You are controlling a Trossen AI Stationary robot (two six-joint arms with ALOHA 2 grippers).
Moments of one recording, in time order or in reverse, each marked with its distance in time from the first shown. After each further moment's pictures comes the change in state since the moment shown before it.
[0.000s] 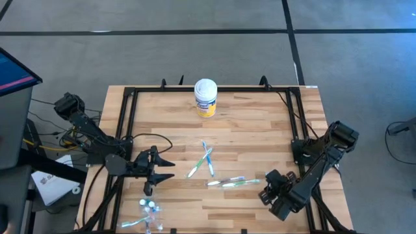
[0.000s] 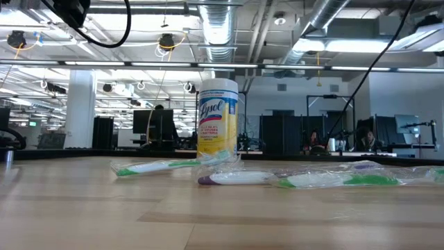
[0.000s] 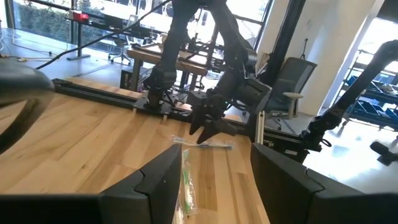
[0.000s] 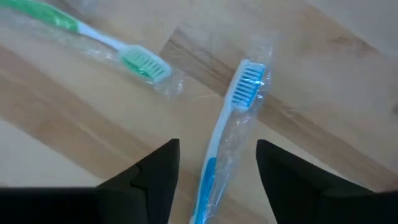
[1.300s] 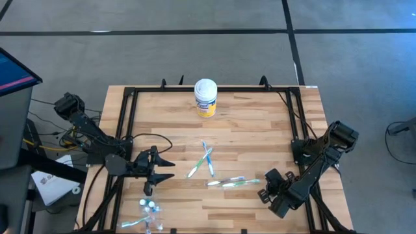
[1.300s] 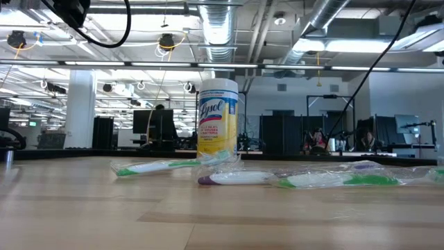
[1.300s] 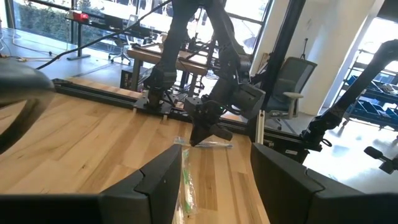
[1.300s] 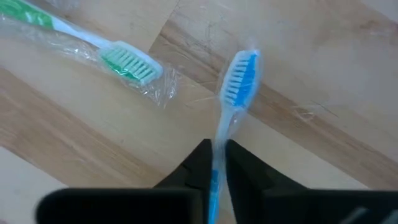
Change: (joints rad) left arm 0.000 0.000 0.000 -0.001 0.000 0.000; right arm -0.008 0.000 -0.091 0.132 0.000 0.015
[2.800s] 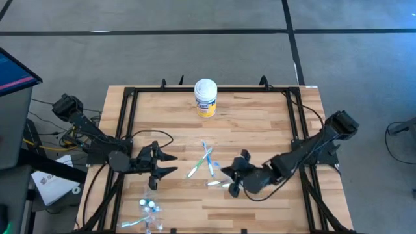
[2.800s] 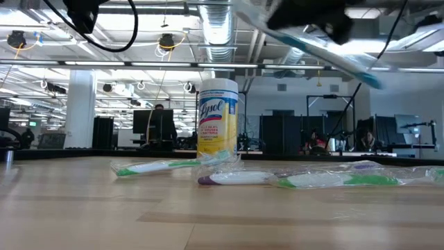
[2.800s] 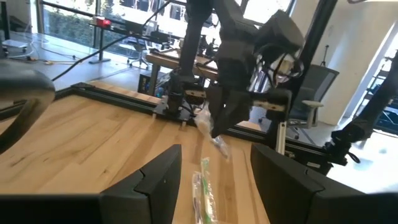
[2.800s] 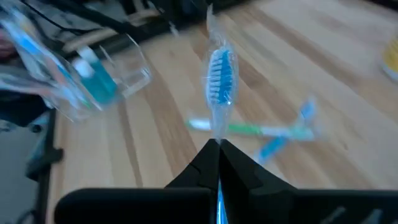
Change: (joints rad) left arm 0.082 0.000 0.000 0.008 -0.001 0.000; right arm -0.370 -0.132 0.145 0.714 0.364 -1.250
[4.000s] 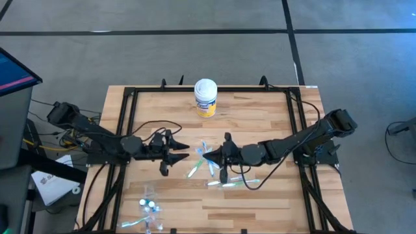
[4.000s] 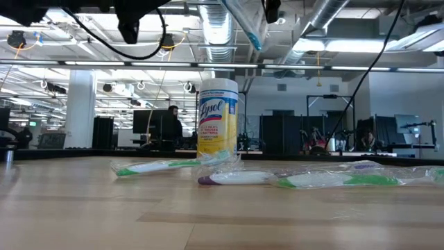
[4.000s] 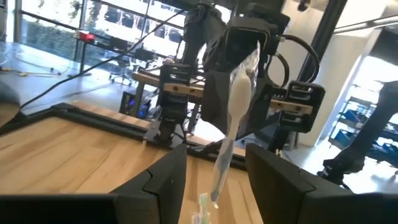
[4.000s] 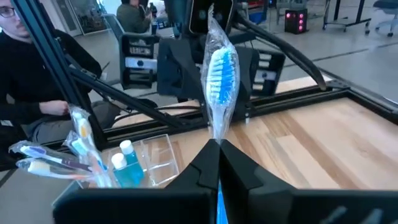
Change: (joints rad) left arm 0.345 0.089 0.000 0.208 0.410 0.004; right arm -0.214 0.000 0.000 0.498 -0.238 -0.455
